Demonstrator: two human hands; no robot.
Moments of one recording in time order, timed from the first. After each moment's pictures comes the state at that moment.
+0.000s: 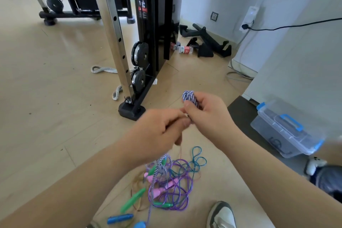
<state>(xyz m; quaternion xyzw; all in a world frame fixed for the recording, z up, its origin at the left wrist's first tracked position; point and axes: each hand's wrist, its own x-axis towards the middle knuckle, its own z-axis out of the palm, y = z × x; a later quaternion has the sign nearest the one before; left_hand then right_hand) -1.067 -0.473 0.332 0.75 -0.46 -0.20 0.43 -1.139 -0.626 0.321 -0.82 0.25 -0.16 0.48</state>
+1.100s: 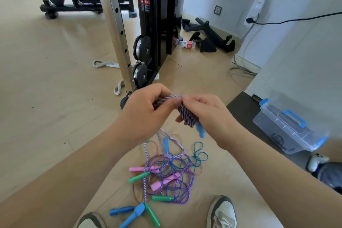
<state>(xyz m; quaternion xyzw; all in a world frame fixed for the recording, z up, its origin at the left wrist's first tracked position) -1.045 -0.469 0.326 0.75 -0.39 -0.11 0.53 -1.149 -0.618 0.333 -0.77 0.22 -0.06 0.60</state>
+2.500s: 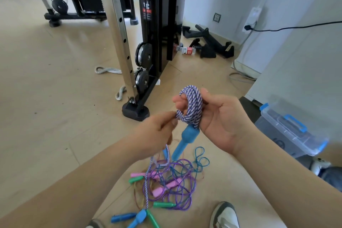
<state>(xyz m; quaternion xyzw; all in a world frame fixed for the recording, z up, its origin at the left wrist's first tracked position) -1.046 -0.468 0.294 0.79 -0.35 -0.30 0.41 -1.147 -0.618 0.348 -0.43 0.23 -0.07 0.87</state>
